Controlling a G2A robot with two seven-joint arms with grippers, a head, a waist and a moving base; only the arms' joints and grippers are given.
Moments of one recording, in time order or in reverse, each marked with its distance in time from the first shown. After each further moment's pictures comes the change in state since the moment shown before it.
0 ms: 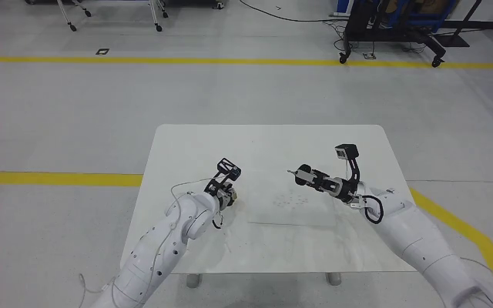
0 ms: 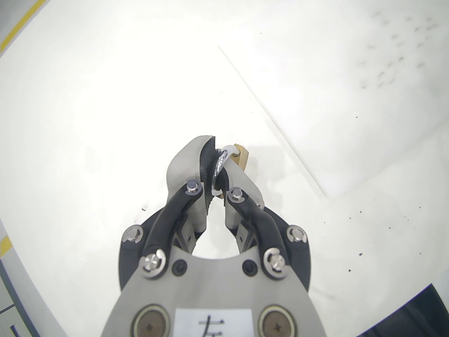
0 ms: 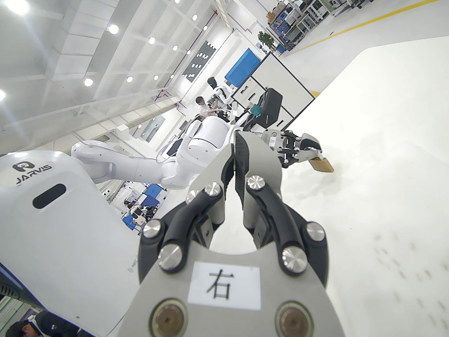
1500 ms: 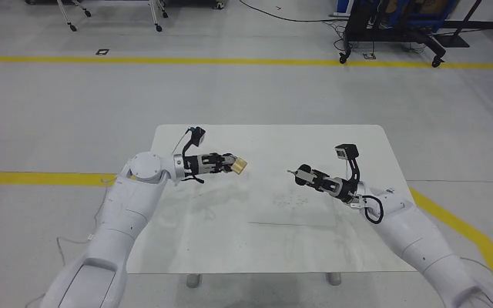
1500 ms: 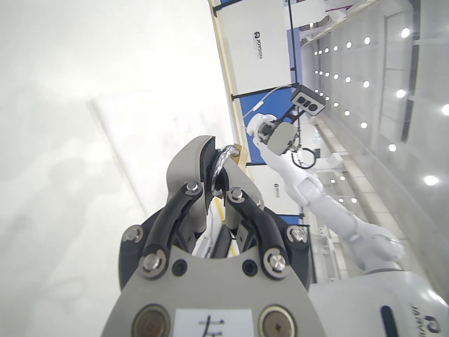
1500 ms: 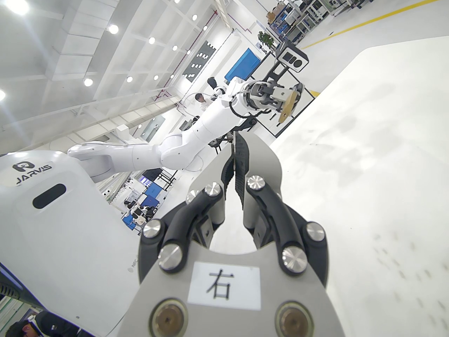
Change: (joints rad) left arm -0.398 -0.065 -0.173 0.759 -1.490 -0.220 -0.372; right arm 0.000 0.000 0.000 0.000 0.000 0.000 0.000
